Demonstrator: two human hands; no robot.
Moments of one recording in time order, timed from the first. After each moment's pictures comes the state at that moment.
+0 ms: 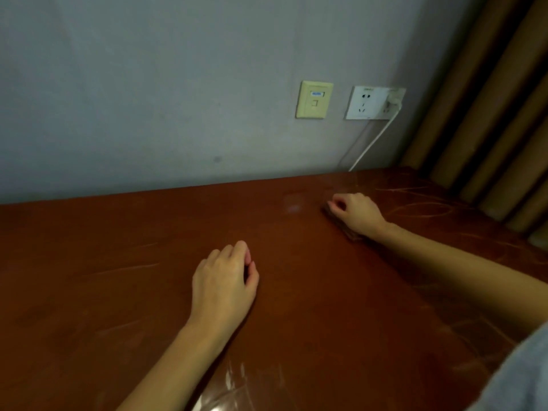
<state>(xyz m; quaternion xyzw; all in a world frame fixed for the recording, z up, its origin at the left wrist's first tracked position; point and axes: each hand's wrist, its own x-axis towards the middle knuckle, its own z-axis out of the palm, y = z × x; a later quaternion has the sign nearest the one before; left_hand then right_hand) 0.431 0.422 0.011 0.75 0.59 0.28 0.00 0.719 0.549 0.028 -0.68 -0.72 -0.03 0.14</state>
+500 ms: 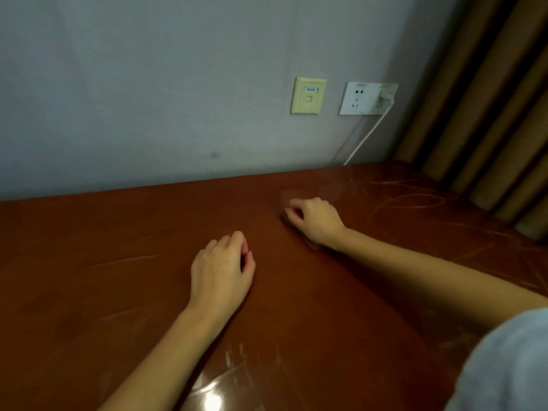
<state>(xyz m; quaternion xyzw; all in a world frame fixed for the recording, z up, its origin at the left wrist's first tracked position) 0.430 0.421 0.011 0.76 0.59 0.28 0.00 0.639 0.510 0.029 -0.63 -0.76 -0.01 0.14</state>
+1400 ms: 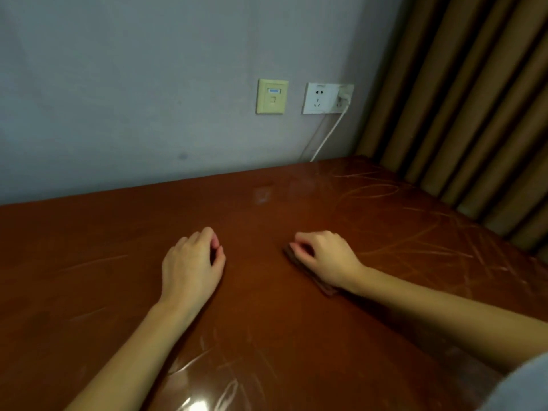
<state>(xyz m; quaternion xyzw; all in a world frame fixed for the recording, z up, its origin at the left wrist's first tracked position) 0.428 0.418 0.010 0.77 0.57 0.29 -0.01 0.674 0.392 0.026 -0.64 -0.76 0.03 0.15</state>
